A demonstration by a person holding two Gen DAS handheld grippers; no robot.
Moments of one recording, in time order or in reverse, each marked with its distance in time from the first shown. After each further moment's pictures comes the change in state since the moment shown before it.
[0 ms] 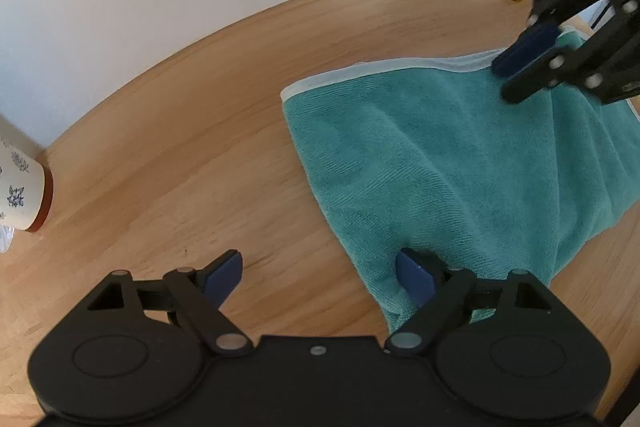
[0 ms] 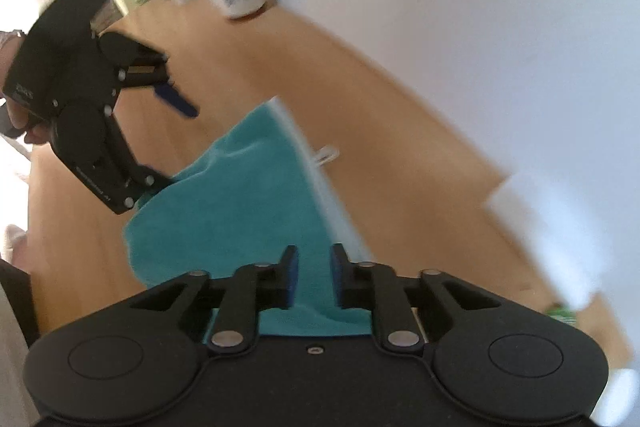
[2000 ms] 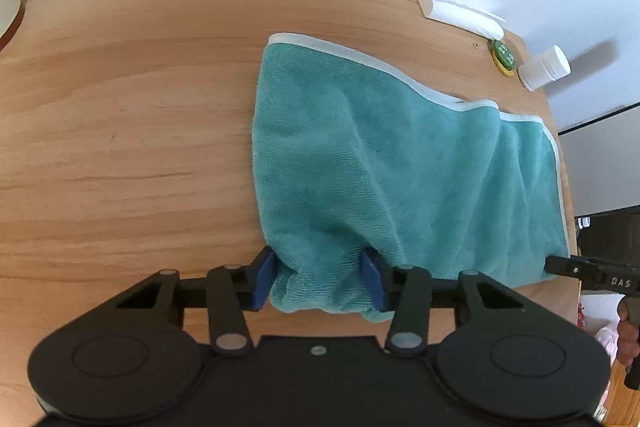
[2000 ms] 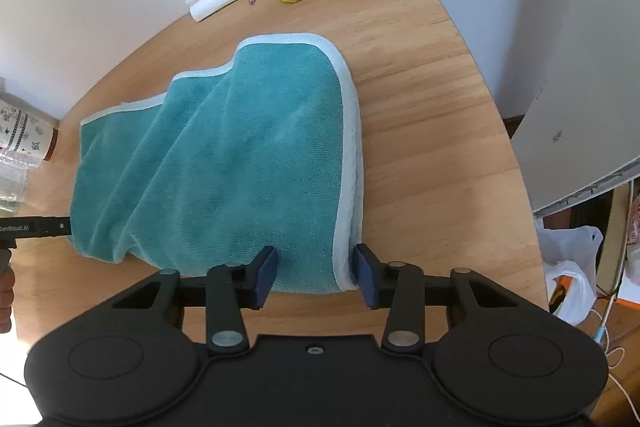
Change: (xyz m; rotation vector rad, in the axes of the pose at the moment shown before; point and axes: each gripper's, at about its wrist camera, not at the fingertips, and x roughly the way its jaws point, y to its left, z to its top) left arm -0.008 -0.003 -0.022 -0.454 0.055 -0.304; right arm -0.048 0.047 -0.208 1.092 -0.093 -0.172
